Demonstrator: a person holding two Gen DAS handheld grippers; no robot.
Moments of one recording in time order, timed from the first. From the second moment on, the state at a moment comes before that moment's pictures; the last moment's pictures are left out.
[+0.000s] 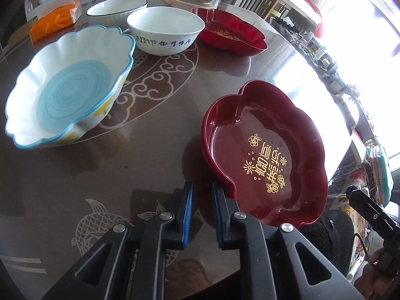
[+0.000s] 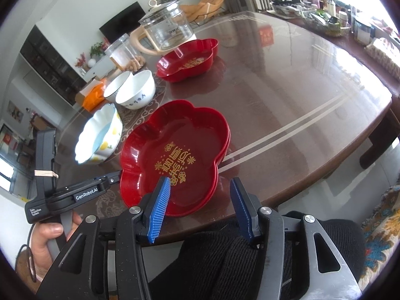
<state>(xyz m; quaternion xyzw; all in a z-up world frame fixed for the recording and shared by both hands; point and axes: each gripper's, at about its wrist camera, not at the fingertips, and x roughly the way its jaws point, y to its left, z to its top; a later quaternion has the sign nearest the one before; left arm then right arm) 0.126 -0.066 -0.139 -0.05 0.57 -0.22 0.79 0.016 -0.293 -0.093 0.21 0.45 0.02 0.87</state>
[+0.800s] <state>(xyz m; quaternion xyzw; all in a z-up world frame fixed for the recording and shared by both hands) 0.132 -0.105 -0.130 -0.06 0.55 -0.24 0.80 -0.006 -0.343 -0.078 0.25 0.42 -0.02 0.87</state>
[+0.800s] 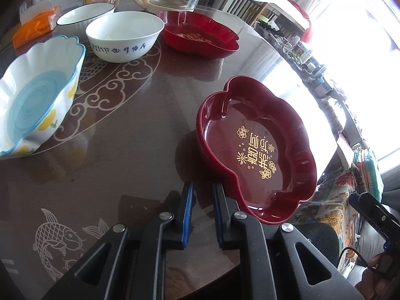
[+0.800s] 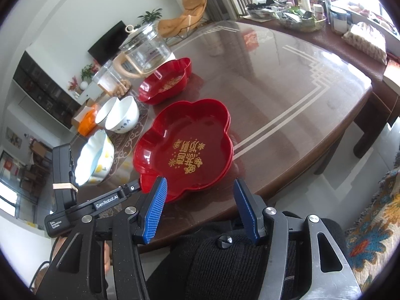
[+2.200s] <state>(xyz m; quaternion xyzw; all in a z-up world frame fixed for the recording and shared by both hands) 0.260 -0.078 -0.022 0.03 0.48 -0.22 0.85 0.104 -0.414 -0.061 0.16 0.49 -0.09 0.85</state>
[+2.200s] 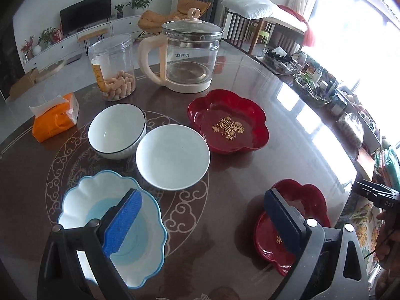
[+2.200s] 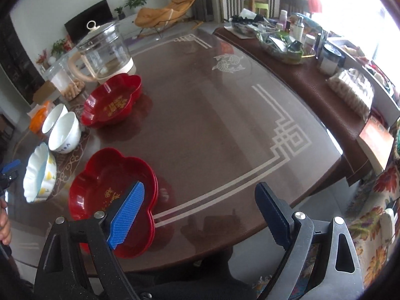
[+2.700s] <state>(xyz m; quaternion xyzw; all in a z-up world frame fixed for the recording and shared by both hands) 0.441 -0.142 -0.087 0.04 0.56 -0.15 0.81 0.246 -0.391 -0.103 0.34 0.53 -0.01 0.77</state>
